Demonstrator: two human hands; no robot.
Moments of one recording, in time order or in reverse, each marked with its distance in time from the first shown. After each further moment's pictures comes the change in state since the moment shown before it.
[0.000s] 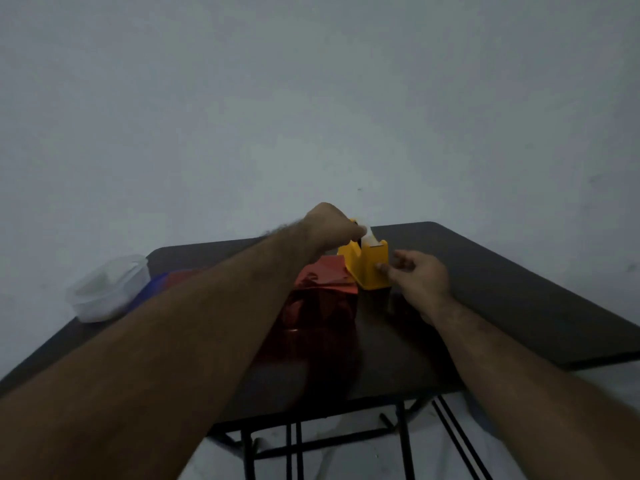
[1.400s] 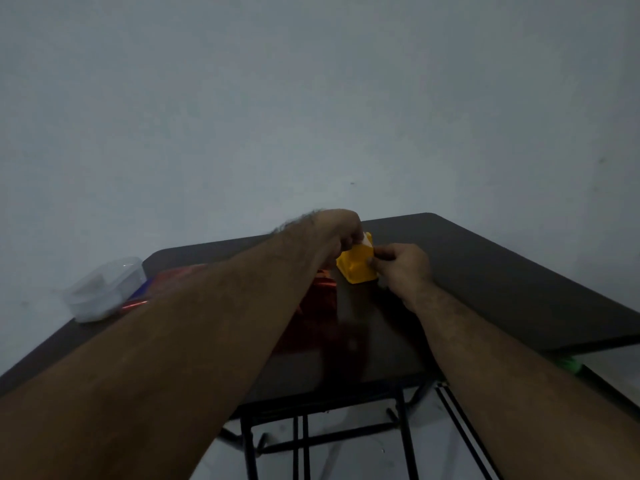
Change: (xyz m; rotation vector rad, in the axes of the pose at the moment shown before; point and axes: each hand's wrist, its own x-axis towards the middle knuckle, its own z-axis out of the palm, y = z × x) left_hand 0.009 0.030 0.056 -0.146 -0.168 -0.445; right_hand 0.008 0.005 -0.002 0.114 -0.101 0.071
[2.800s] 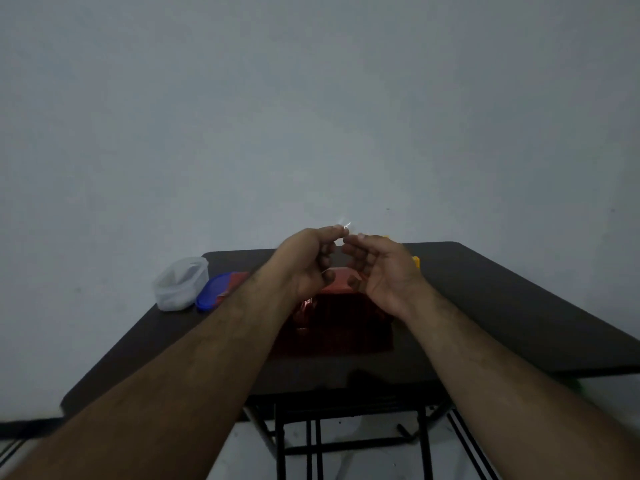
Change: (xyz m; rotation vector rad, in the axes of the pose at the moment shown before) left_hand -0.108 -0.097 -0.135 -0.780 -0.084 0.266; right_hand -0.093 -0.158 0.062 0.810 -0.431 0.221
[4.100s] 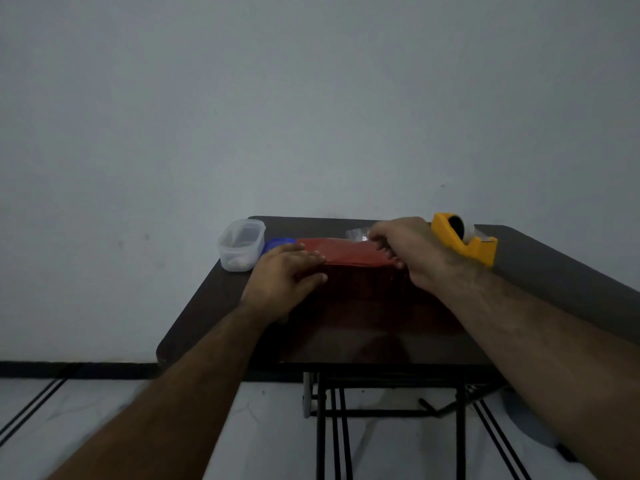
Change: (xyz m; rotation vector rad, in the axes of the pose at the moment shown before) left_hand -0.014 -0.063 -0.227 1.274 0.200 0.868; right_hand 0.014 0.041 0.115 -0.723 0.279 -0.046
